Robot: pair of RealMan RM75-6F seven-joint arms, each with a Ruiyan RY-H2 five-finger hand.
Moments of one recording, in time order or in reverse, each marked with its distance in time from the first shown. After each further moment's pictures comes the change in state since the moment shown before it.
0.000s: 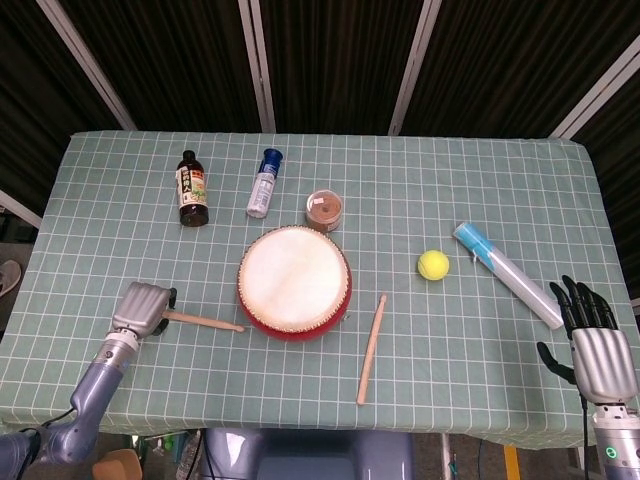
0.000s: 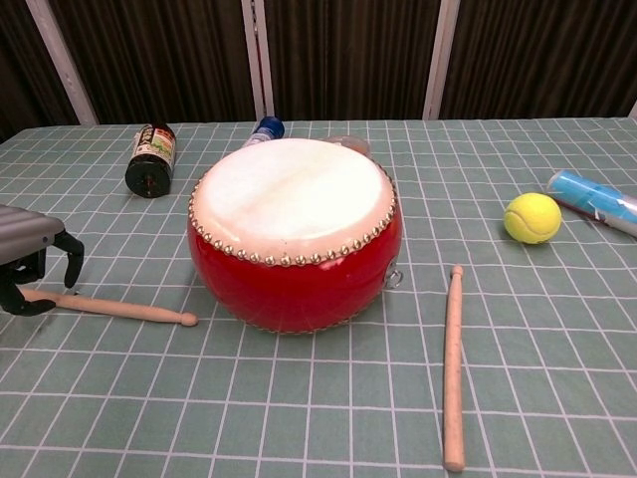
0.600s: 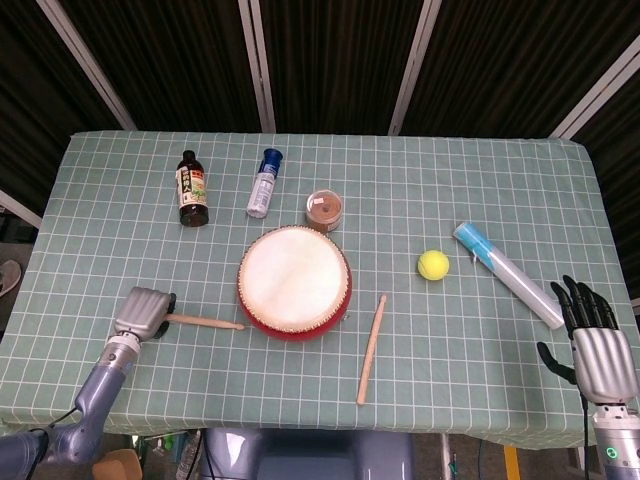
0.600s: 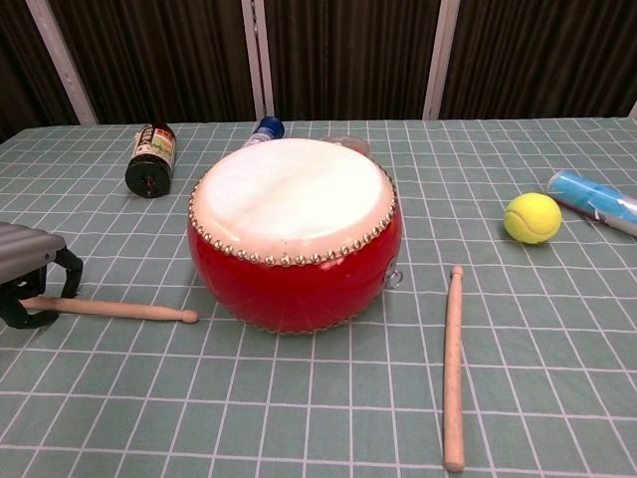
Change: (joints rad) left arm -0.003 -0.051 0.035 0.070 -0.016 0.000 -0.023; right arm -0.002 0.005 0.000 -0.013 0.005 -0.001 0.005
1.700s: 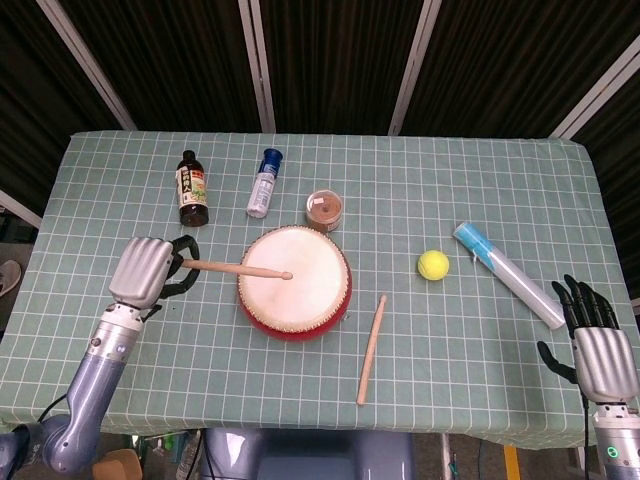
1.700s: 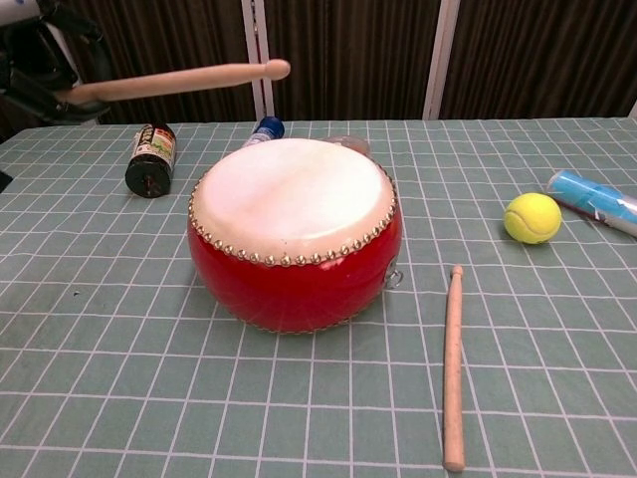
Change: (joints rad) left arm -0.010 0.176 -0.244 -0.431 0.202 0.270 -0.248; right arm 0.001 0.006 0.003 -0.009 0.010 -0.007 0.011
